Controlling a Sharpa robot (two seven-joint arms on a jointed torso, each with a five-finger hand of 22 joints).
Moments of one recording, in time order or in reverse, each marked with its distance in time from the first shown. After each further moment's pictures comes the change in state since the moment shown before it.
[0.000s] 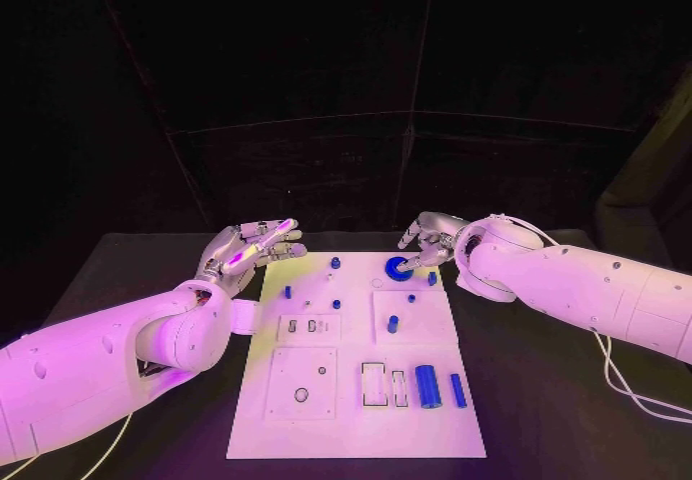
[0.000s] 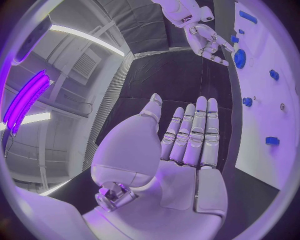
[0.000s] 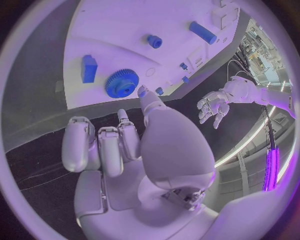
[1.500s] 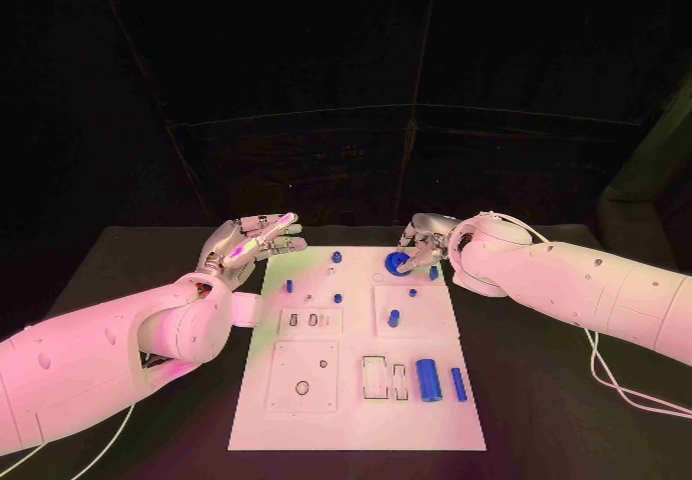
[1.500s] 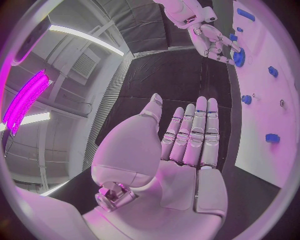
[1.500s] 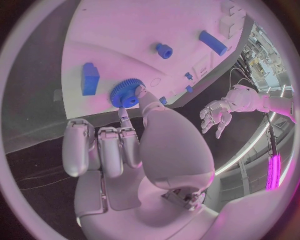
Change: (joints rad) left arm 0.000 0.002 0.000 -0.012 0.000 0.001 -0.003; left_hand 0.004 0.004 0.000 -0.005 0.000 0.000 0.000 0.000 0.000 0.000 0.000 0.000 0.000 0.000 0.000 0.000 0.000 0.000 0.000 0.000 0.000 -0.001; right arm -0.016 0.057 0.002 -0.073 -0.051 0.055 0.008; right_hand 0.036 0.050 0.045 -0.065 -0.016 0.095 -0.014 0.040 0.005 0.008 -0.002 0.132 0.000 0.000 0.000 0.012 -0.001 -0.015 0.023 -0.006 0.027 0.055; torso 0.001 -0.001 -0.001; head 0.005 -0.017
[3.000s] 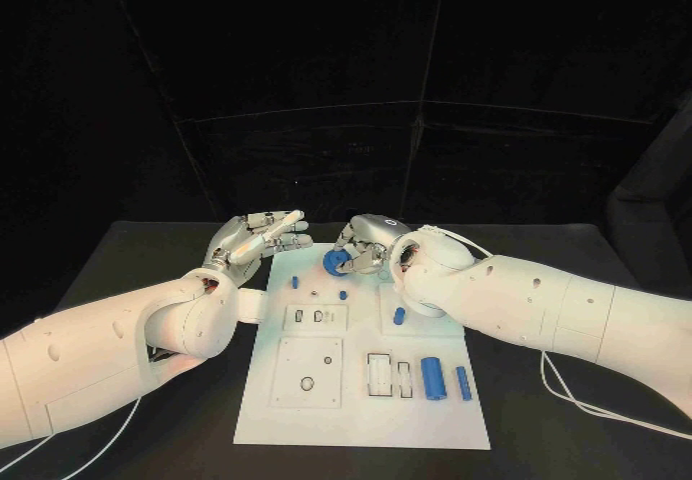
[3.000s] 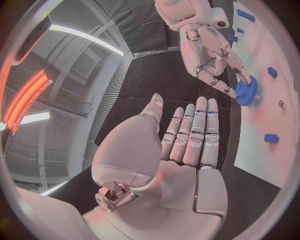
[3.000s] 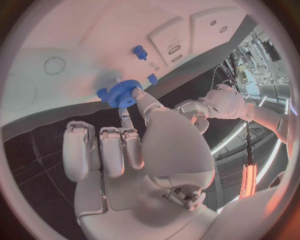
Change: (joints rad) left arm 0.000 0.000 0.000 0.004 0.000 0.003 -0.003; left_hand 0.005 0.005 0.003 -0.008 0.000 0.000 0.000 -0.004 0.000 0.000 0.000 -0.004 0.000 0.000 0.000 -0.011 0.000 0.000 -0.003 0.003 -0.008 -0.004; right arm -0.036 0.176 -0.005 0.063 -0.103 -0.198 0.032; right_hand -0.048 0.036 0.120 -0.053 0.016 0.055 -0.010 0.014 -0.046 0.000 -0.039 0.012 0.000 0.000 -0.029 0.000 0.001 -0.016 0.030 -0.030 0.030 0.030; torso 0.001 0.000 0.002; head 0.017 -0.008
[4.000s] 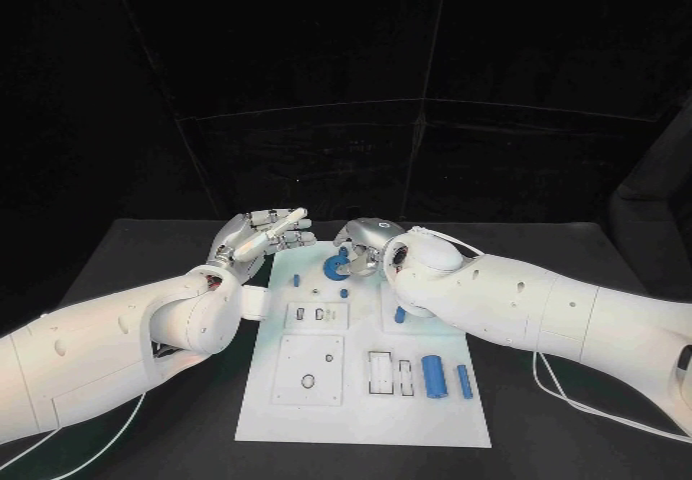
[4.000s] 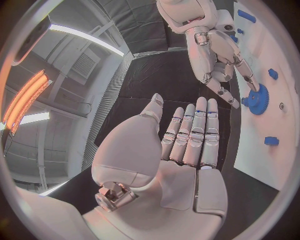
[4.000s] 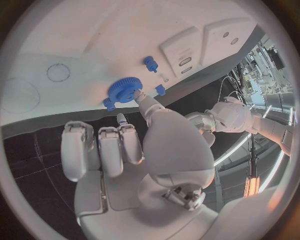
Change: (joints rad) left arm 0.000 0.004 0.000 -0.004 0.000 0.001 -0.003; left_hand 0.000 0.000 0.000 -0.006 0.000 0.000 0.000 0.000 0.000 0.000 0.000 -0.004 0.000 -0.007 0.000 -0.004 -0.001 0.000 0.000 0.000 0.000 -0.002; right arm -0.009 0.050 0.000 -0.054 -0.089 0.052 -0.066; right_hand -0.069 -0.051 -0.012 0.005 -0.049 -0.262 0.029 -0.067 0.028 0.000 0.043 -0.081 0.000 0.000 0.036 0.004 0.000 0.000 -0.002 0.038 0.000 0.000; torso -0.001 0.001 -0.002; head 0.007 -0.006
